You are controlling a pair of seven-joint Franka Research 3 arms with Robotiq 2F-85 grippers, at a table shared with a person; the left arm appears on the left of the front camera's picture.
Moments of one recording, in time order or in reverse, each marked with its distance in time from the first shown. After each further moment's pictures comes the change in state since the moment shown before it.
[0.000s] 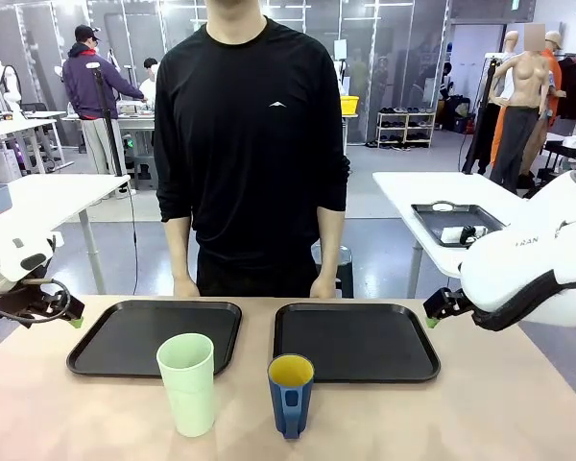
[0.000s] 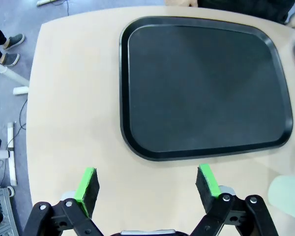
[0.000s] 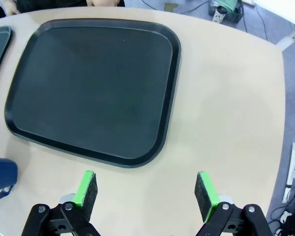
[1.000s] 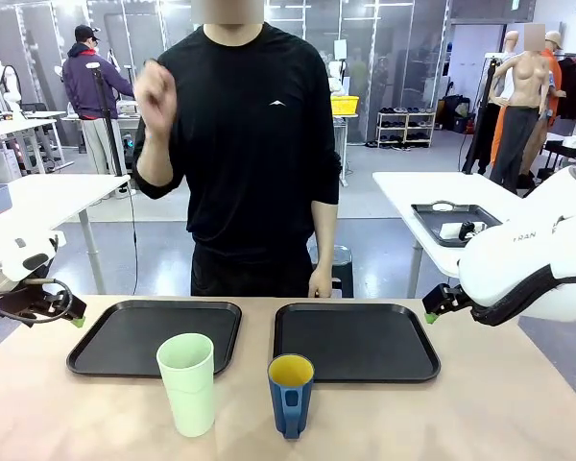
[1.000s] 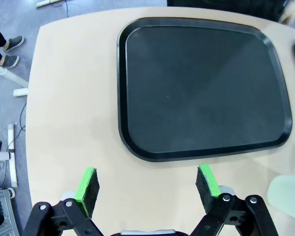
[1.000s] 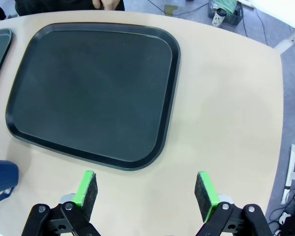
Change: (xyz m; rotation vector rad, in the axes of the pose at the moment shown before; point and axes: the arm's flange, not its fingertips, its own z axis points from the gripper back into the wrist) left arm 0.001 -0.004 0.000 0.001 -0.003 -0.009; right arm 0.004 0.001 0.002 -0.004 -0.005 0.004
